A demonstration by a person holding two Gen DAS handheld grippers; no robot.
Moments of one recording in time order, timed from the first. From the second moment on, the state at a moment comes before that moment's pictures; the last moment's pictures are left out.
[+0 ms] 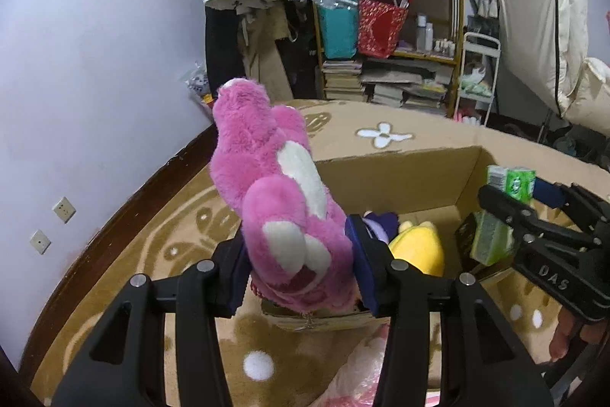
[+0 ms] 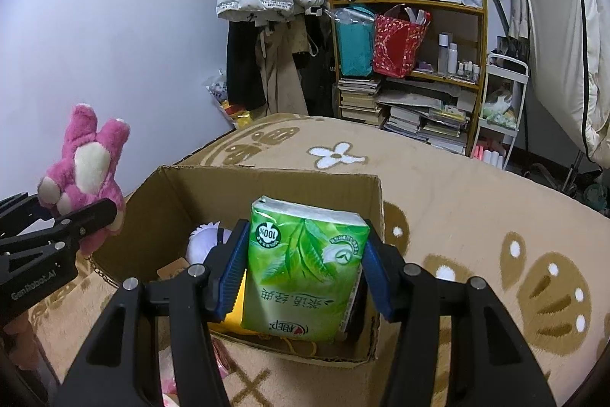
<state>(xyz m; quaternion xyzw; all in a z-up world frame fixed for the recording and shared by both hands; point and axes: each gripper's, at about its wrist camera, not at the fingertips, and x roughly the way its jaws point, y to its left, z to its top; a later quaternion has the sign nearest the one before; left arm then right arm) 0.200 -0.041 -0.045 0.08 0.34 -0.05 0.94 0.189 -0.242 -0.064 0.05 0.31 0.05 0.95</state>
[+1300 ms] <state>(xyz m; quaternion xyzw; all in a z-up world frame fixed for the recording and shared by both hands) 0.133 0.003 -0.017 0.05 0.36 0.00 0.93 0.131 -0.236 -0.034 0.06 0.32 0.03 0.95</state>
